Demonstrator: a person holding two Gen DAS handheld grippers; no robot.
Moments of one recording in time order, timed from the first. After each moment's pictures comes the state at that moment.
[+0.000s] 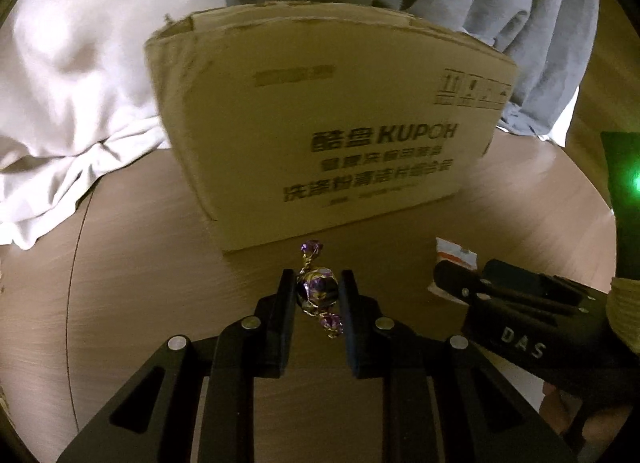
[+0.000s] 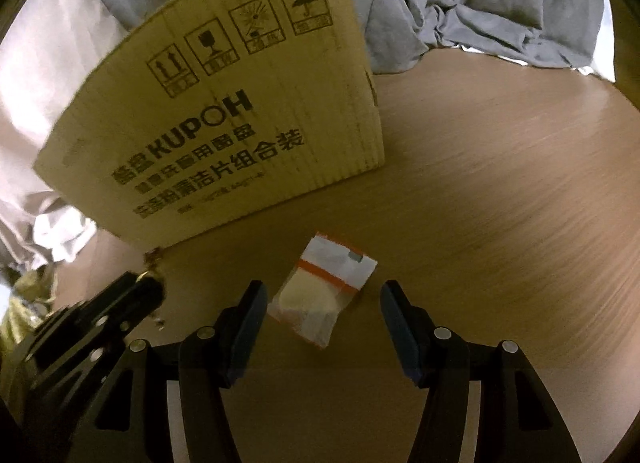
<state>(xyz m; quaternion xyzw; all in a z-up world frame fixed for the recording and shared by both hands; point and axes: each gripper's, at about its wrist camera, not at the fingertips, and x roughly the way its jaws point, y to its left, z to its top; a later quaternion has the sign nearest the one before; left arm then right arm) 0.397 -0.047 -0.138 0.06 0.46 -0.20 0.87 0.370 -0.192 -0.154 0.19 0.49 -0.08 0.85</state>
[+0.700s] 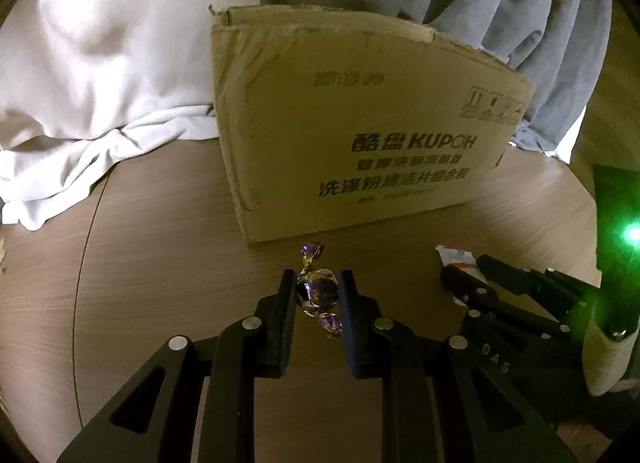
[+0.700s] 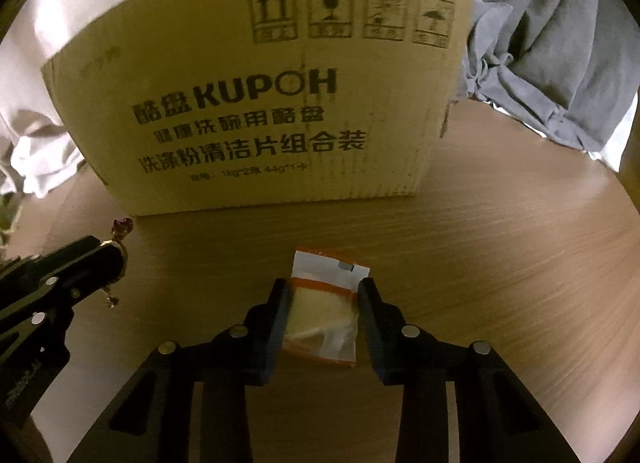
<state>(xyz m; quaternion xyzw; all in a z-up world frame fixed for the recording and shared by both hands) 0.395 -0.024 -0.141 0.03 0.45 -0.19 0.87 0.372 -0.154 -0.155 0.06 0.48 -0.07 0.87</state>
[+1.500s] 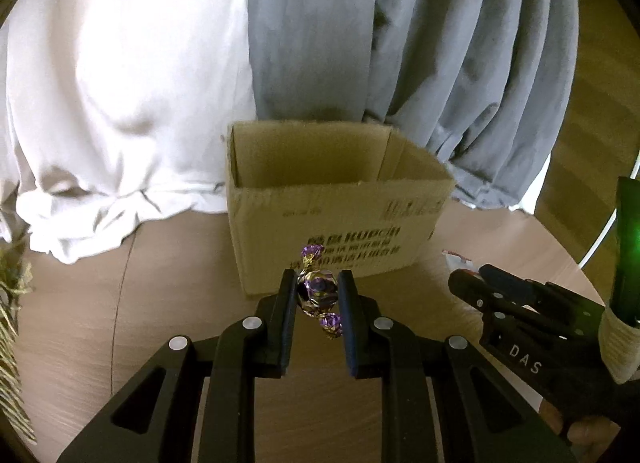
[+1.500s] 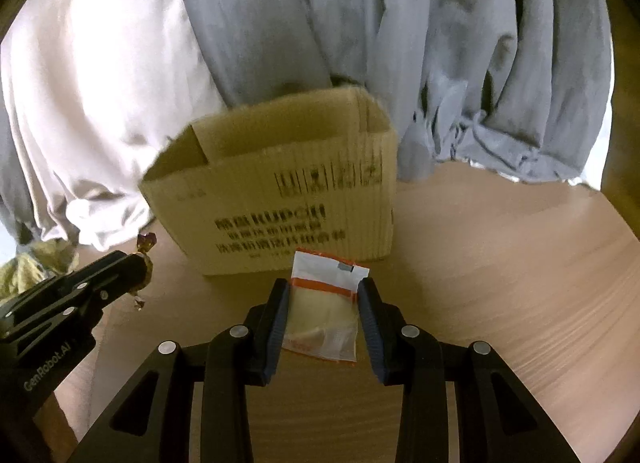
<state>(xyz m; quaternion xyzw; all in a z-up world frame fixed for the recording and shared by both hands) 0.345 -0.016 -0.046 0.00 0.35 -0.20 0.91 0.330 -0.178 -0.057 0.10 0.39 -0.04 0.92</state>
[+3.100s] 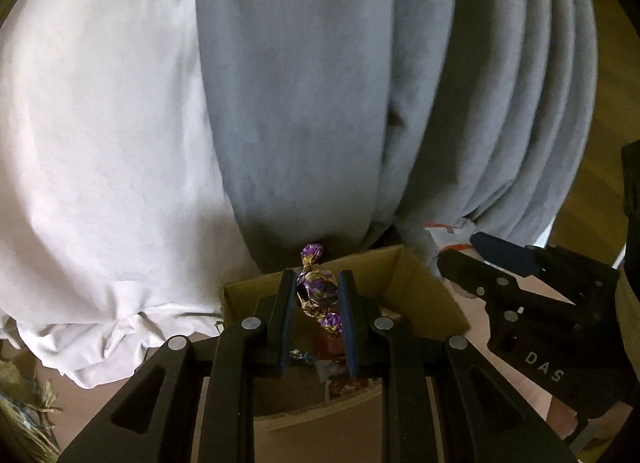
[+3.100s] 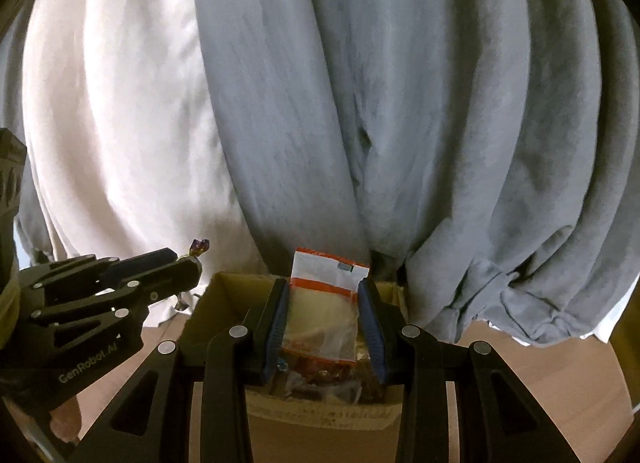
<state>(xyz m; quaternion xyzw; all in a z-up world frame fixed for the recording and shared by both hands) 0.476 -0.048 0.048 0.04 0.32 -0.22 0.92 0.446 -0.187 0.055 0.03 0.30 0.03 0.95</state>
